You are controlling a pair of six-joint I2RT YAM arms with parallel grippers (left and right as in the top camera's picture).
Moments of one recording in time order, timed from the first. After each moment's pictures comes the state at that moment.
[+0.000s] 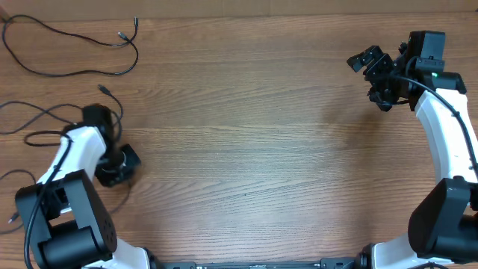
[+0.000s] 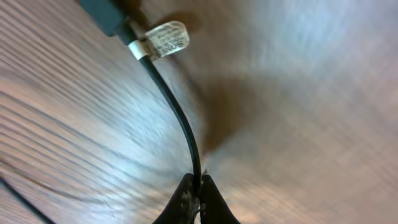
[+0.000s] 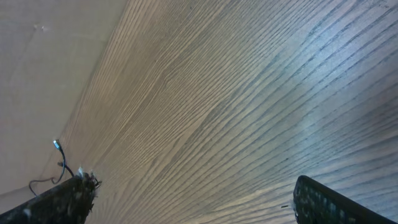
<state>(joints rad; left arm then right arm) 0.31 1.73 1.02 -0.92 -0.07 -0.41 -0.15 1.71 1.40 -0.66 -0.36 0.72</state>
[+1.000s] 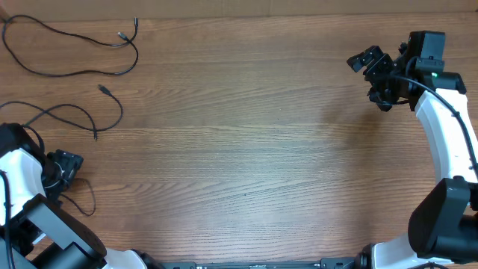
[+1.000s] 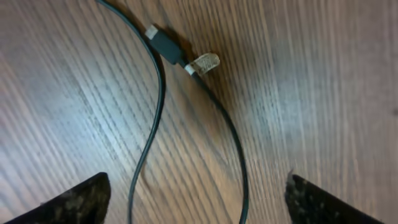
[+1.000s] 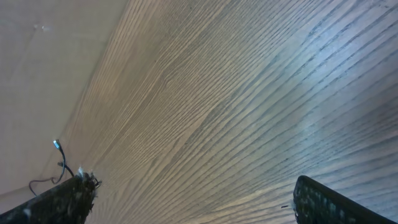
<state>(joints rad) 0.73 1.66 1.12 -0.92 -0.08 -0.54 -0.15 1.71 1.40 -0.66 -0.36 0.72</state>
